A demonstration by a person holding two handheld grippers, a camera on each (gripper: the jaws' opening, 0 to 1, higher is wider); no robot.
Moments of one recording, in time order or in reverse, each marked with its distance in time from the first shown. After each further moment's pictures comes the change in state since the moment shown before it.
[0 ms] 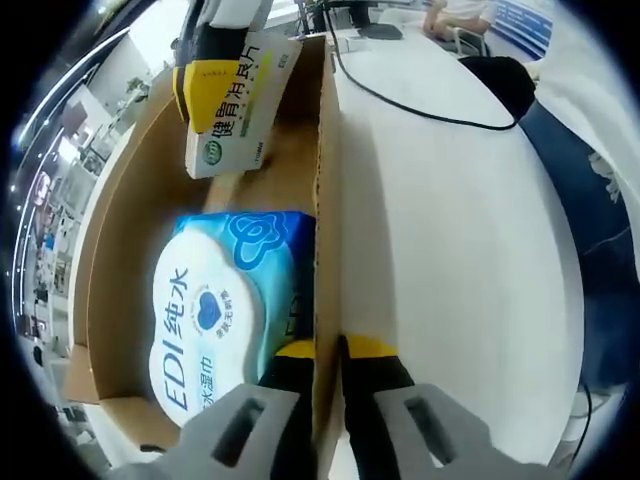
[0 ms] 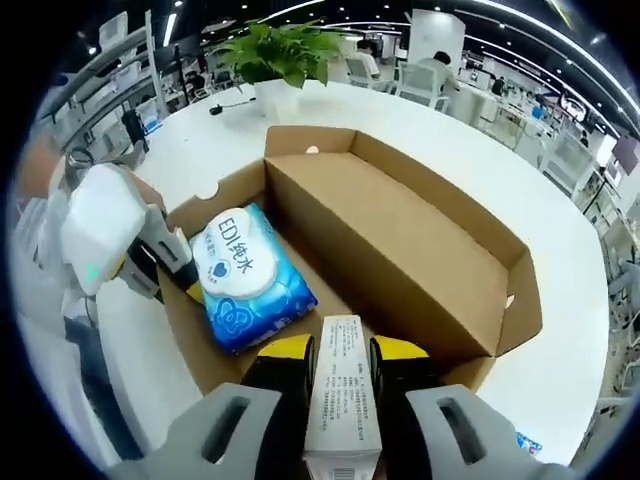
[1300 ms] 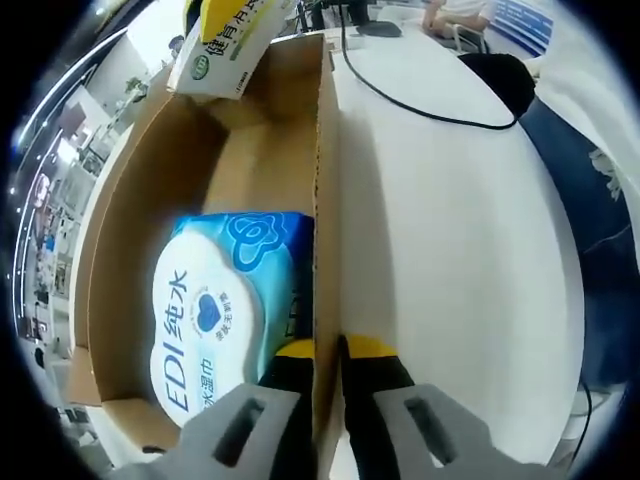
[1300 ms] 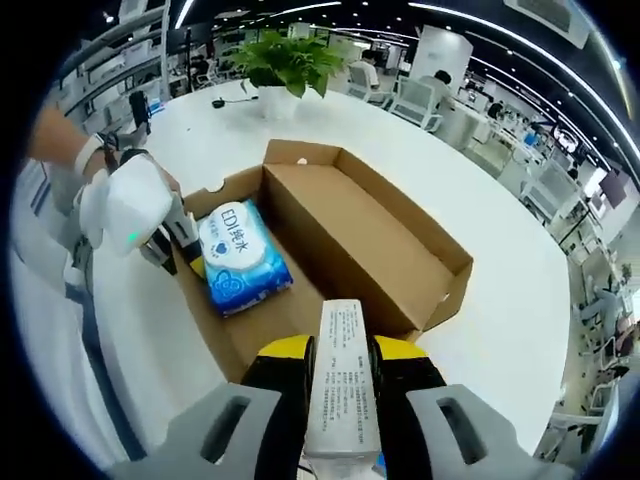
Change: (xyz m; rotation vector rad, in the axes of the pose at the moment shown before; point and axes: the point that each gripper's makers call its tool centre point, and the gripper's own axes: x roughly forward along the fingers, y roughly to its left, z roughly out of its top) left arm 0.000 -0.001 -0.001 0.006 0.011 0.000; right arm -0.061 -0.021 -0.014 -0.117 0.007 -0.101
